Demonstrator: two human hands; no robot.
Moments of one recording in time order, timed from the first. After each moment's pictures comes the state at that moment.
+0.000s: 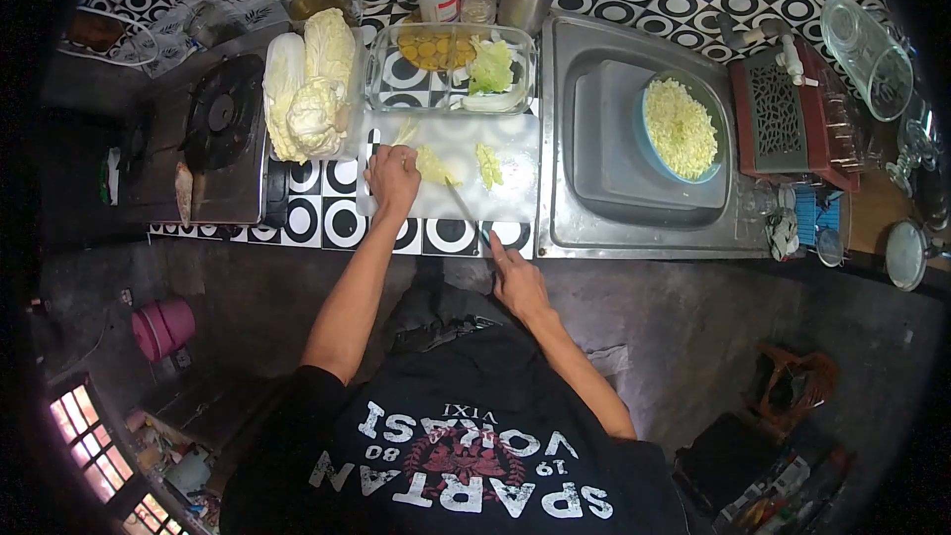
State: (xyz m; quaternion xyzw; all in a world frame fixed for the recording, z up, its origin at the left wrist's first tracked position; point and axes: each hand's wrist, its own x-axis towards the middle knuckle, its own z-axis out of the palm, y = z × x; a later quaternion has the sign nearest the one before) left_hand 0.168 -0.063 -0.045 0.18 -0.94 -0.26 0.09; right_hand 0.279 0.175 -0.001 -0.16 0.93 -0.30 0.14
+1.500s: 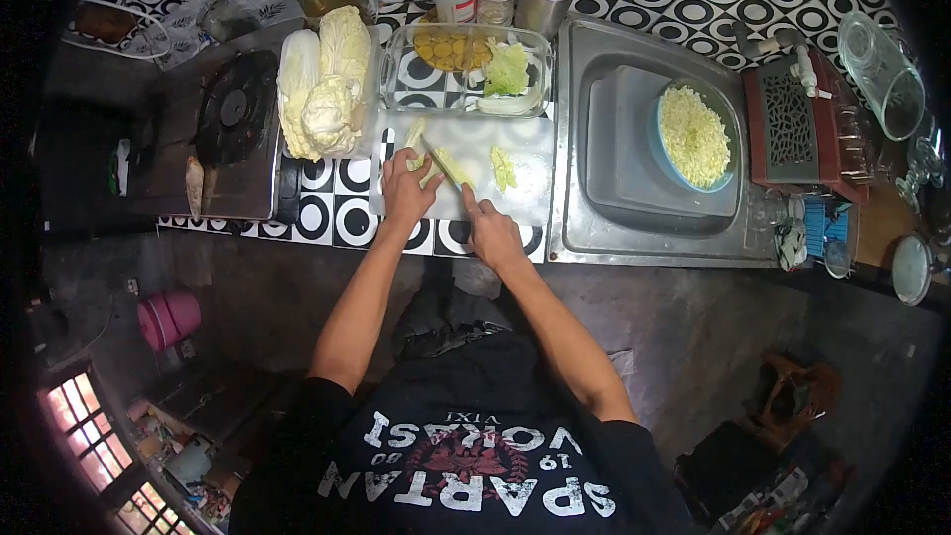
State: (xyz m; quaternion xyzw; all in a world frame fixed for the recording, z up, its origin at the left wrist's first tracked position) left_hand 0.189 -0.071 -0.042 0.08 -0.96 -0.26 0.06; right_hand 0.210 0.109 -0.011 -0.20 0.93 -0.26 0.16
